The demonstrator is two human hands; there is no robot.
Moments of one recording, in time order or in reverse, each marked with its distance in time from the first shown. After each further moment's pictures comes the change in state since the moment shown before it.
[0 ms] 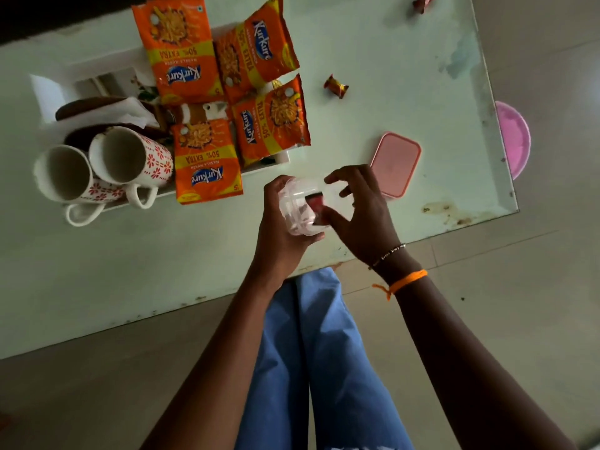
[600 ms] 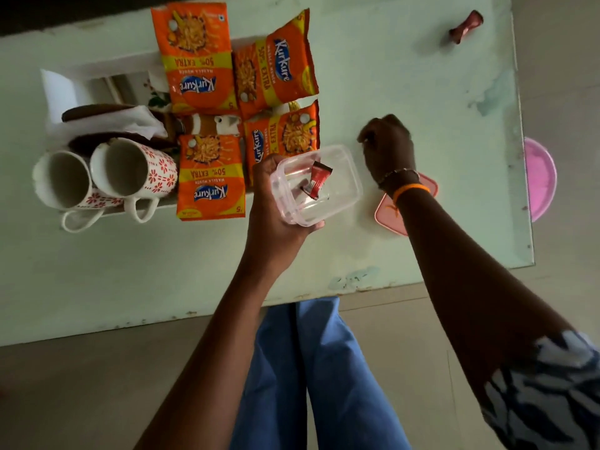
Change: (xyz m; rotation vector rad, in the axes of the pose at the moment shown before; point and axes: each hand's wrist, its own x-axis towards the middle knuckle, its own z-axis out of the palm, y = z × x) left_hand 0.048 0.036 -0.005 -0.049 0.115 0.110; right_hand 0.159 0.076 0.001 -0.357 0.018 0.109
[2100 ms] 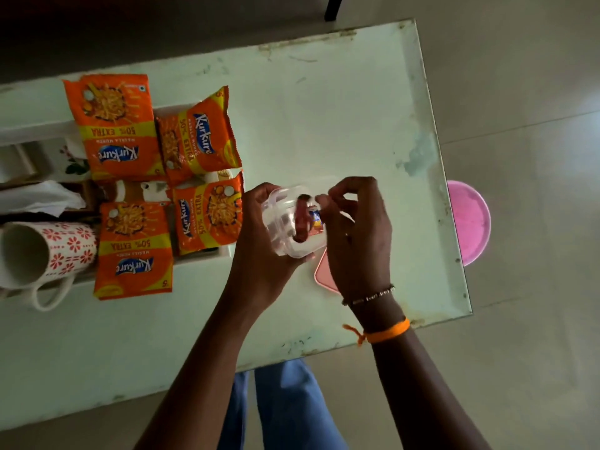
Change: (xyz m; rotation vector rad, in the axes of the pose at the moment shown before) left_hand 0.059 0.029 0.072 -0.054 -0.106 -0.028; right_hand -0.047 -0.029 -0.082 0.625 0.229 0.056
